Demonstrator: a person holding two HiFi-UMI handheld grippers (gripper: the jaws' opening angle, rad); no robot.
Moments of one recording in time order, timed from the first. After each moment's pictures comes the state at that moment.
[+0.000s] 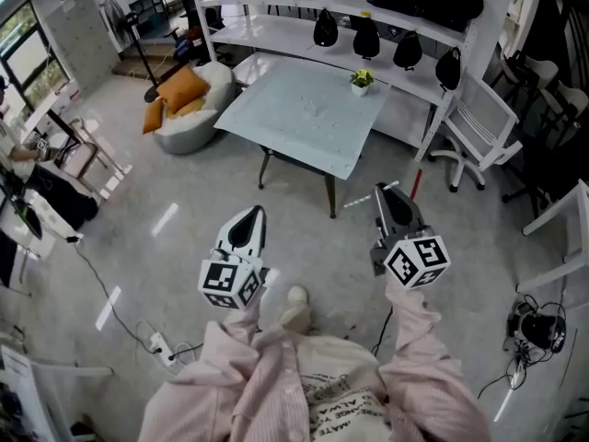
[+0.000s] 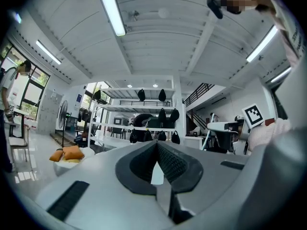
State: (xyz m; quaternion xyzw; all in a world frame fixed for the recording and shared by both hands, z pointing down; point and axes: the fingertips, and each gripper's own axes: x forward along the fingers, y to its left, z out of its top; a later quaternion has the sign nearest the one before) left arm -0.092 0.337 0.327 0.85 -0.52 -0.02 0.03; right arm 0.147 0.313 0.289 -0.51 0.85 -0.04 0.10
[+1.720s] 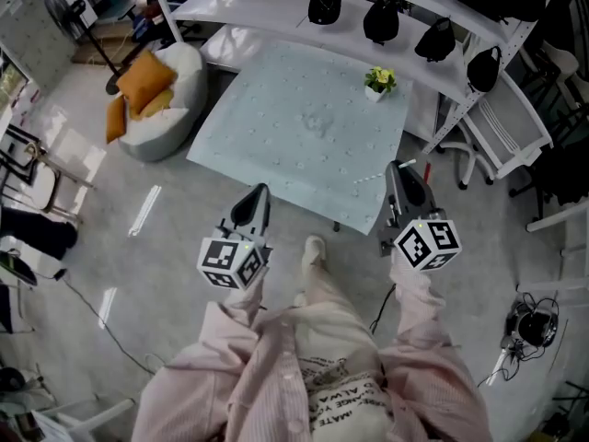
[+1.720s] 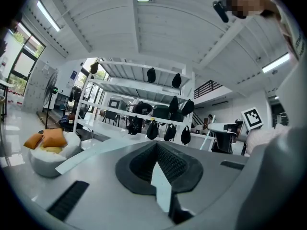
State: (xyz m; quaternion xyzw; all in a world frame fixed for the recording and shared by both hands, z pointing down) left arm -0.124 -0.054 0.398 0.88 -0.47 -0.01 0.12; right arm 0.130 -0.058 0.346 -0.58 0.80 -0.09 0.08
